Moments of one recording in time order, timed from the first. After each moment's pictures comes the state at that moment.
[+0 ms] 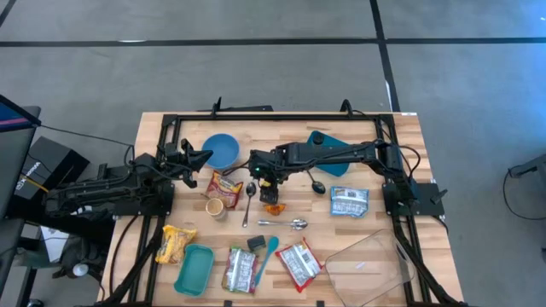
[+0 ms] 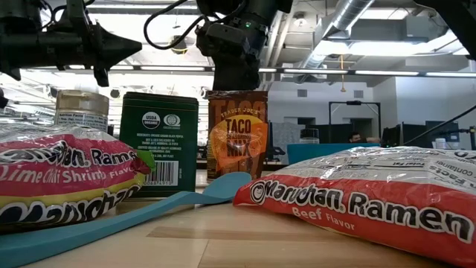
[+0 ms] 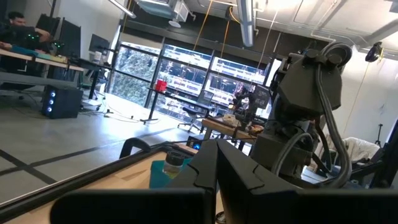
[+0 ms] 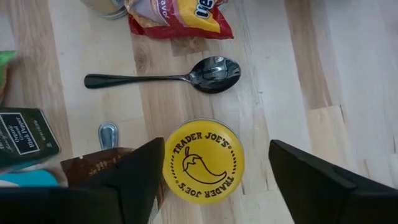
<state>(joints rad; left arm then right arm) 0.30 0.31 0.01 0.56 -0.07 -0.30 -0.03 2.11 1.89 -0.94 0.03 0.13</state>
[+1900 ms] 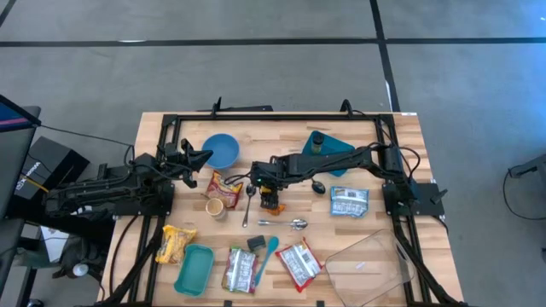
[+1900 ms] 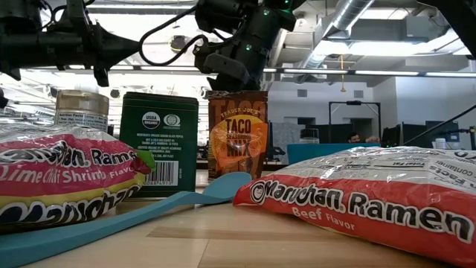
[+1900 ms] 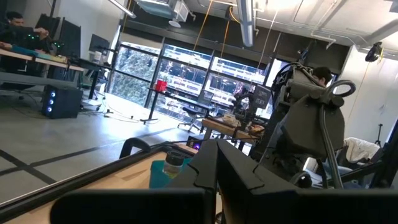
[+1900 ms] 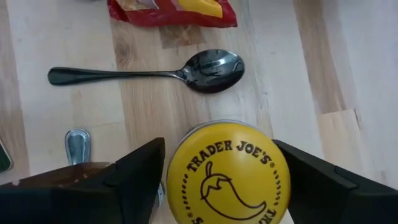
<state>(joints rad) 0.30 0.31 0.01 0.56 -0.07 -0.30 -0.01 2.12 1.73 -0.75 0.11 0.13</state>
